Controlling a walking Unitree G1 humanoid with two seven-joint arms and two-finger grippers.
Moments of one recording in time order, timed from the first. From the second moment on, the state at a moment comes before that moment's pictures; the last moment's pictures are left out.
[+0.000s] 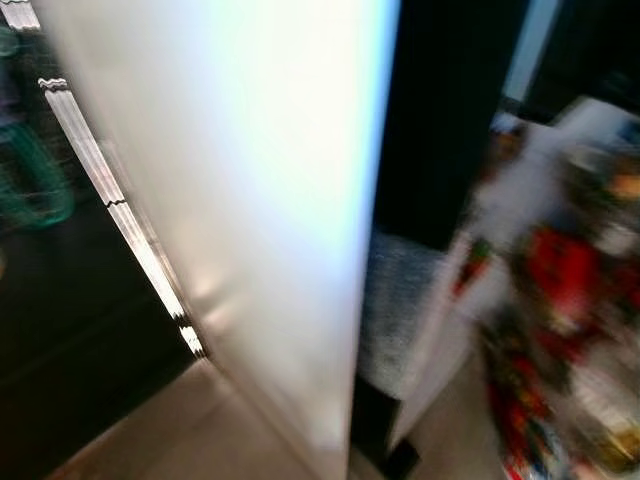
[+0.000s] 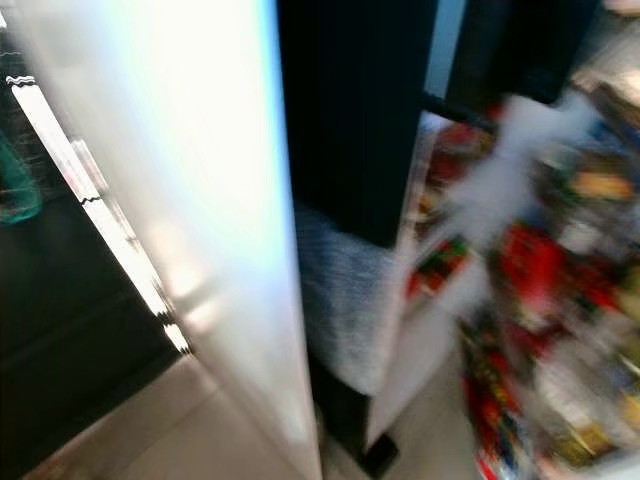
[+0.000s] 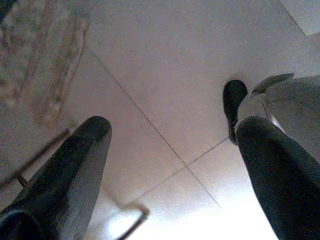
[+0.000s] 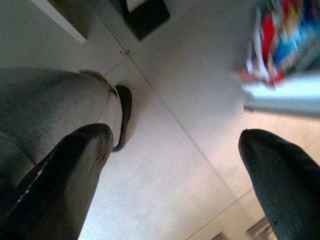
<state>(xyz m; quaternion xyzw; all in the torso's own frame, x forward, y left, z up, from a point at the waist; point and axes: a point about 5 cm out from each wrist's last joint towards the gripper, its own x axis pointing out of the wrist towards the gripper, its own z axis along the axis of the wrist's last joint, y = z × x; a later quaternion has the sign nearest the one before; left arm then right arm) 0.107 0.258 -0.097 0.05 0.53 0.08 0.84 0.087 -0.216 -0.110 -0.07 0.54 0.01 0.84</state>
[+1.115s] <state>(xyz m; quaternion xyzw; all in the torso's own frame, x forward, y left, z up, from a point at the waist) 0.107 0.258 -0.097 0.05 0.53 0.08 0.84 0.080 -0.219 -0.112 -0.04 0.55 -0.05 0.84</state>
